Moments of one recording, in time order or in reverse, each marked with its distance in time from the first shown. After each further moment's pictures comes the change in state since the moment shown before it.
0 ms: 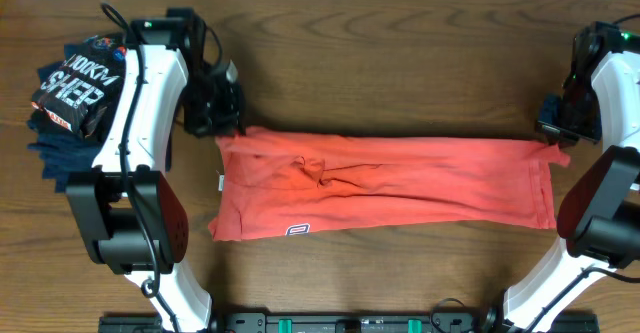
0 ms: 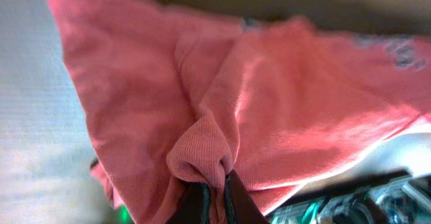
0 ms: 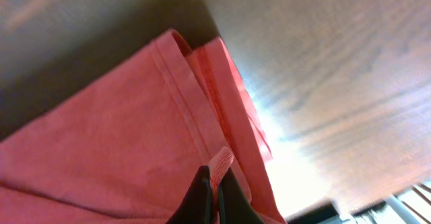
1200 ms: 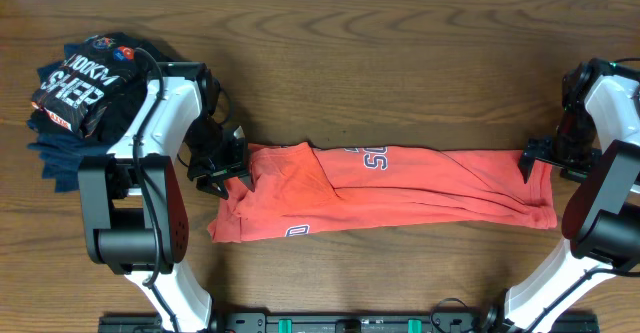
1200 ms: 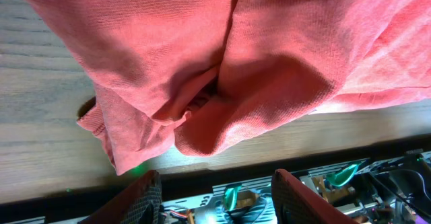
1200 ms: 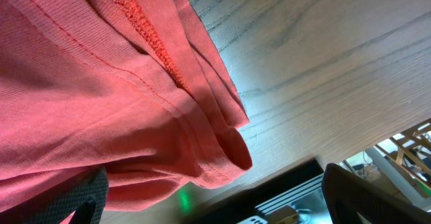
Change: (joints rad) left arm -0.002 0.000 -0.302 0.013 -0.046 0.040; right arm -0.041 -0.003 -0.224 -0.003 0.064 0.016
